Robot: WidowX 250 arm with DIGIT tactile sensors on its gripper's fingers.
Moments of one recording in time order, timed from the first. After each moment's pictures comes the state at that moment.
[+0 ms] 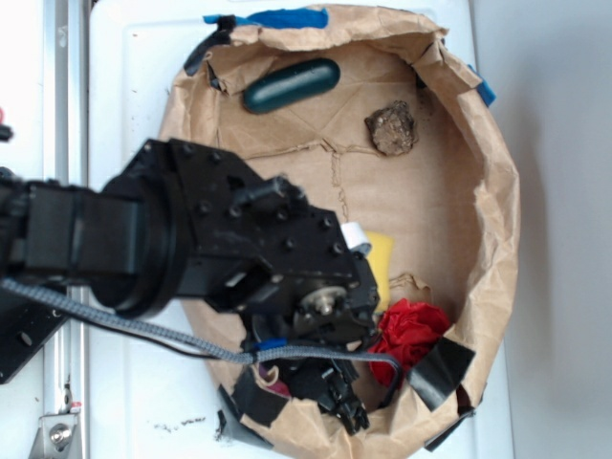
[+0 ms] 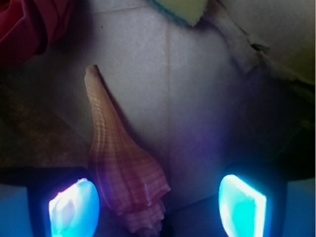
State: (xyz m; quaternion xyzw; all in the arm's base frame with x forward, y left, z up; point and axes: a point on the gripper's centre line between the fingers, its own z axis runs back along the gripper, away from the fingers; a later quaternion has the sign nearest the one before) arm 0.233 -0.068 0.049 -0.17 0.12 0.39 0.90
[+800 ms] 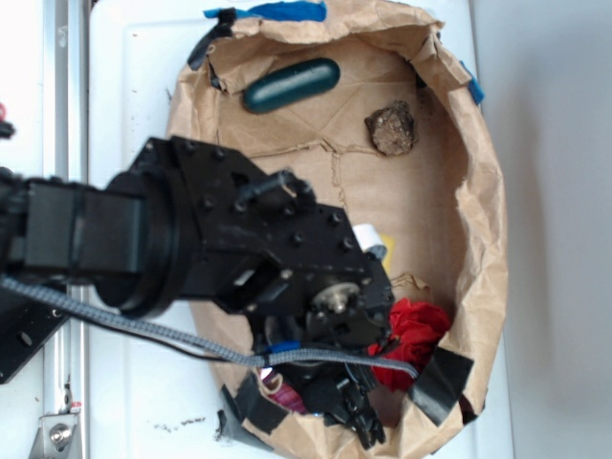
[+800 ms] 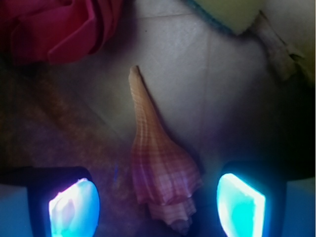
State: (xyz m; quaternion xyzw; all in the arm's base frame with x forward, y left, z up) arm 0.242 -0.074 0.058 -0.19 0.10 0.38 0.90
